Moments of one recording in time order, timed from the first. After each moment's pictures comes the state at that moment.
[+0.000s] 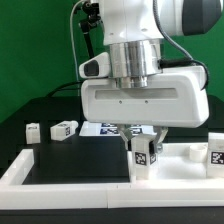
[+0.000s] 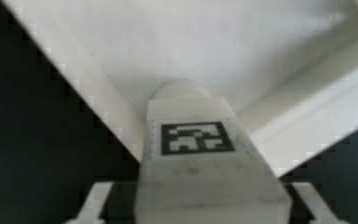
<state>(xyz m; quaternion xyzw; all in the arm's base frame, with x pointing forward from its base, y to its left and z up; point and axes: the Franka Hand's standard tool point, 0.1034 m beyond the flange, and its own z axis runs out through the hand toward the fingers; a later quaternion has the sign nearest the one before) 0.627 0.001 0.070 -0.93 0.36 -0.04 0.06</state>
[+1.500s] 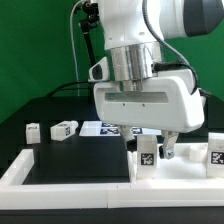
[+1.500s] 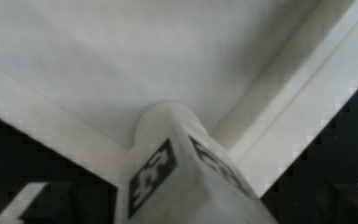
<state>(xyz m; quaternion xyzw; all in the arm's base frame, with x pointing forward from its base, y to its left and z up) 0.626 0.009 0.066 -0.92 0.39 -0.03 0.08</state>
